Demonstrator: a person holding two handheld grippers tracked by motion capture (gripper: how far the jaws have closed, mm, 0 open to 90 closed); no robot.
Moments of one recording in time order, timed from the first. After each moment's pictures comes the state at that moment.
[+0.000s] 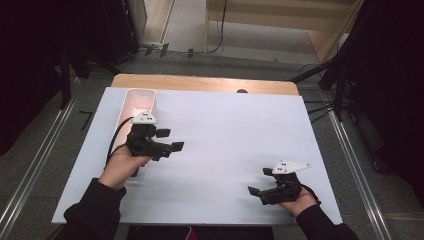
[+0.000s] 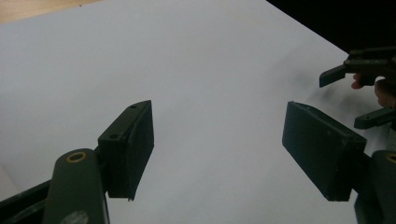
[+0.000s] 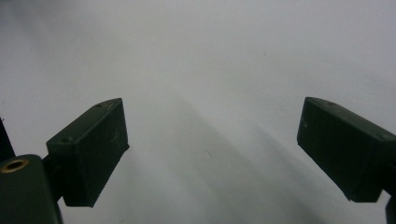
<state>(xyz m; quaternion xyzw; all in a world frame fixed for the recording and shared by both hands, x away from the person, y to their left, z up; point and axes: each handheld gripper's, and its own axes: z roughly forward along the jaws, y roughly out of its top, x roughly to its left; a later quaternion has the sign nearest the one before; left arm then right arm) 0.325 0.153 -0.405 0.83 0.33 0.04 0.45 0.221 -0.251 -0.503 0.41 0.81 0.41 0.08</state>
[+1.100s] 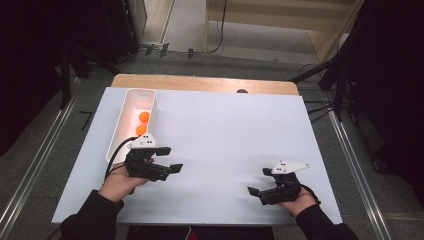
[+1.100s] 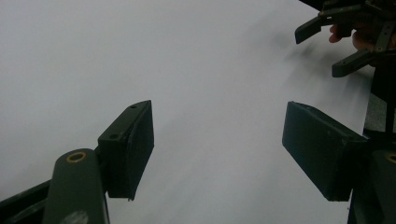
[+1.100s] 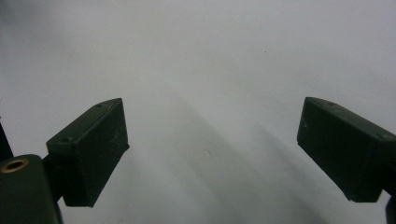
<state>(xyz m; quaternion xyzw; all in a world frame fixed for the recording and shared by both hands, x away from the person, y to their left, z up) 0.288 0.161 -0.434 0.85 0.29 0.03 0.44 0.221 -0.250 -0.504 0.41 0.82 0.40 0.07</state>
